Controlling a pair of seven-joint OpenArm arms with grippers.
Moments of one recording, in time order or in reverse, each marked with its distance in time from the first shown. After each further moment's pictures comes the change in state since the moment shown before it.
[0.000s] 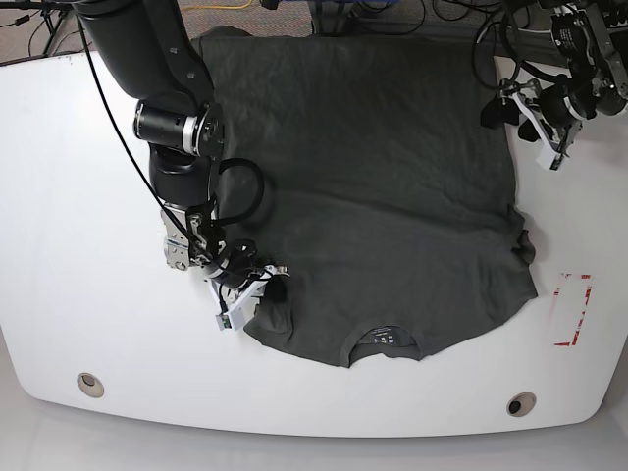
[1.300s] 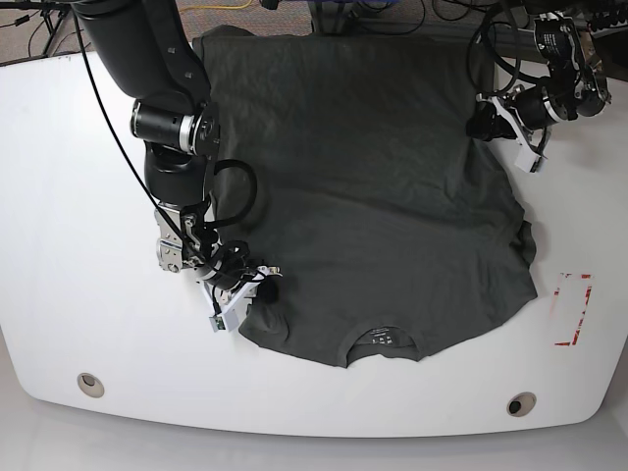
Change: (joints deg) left arm -1.8 2.3 3.7 -7.5 -3.0 -1.1 -4.4; right arm -0.4 0.8 0.0 2.5 0.0 0.0 -2.6
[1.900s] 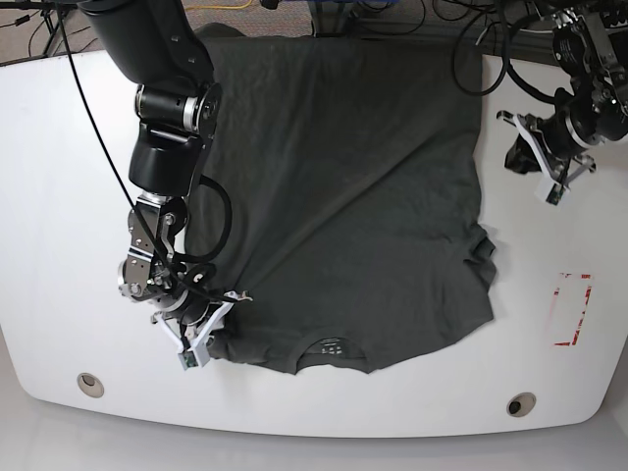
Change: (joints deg) left arm -2.7 -2.9 -1.1 21.4 8.0 1.2 5.5; right arm -4.8 -0.1 0.0 32.2 -0.3 0.2 -18.5
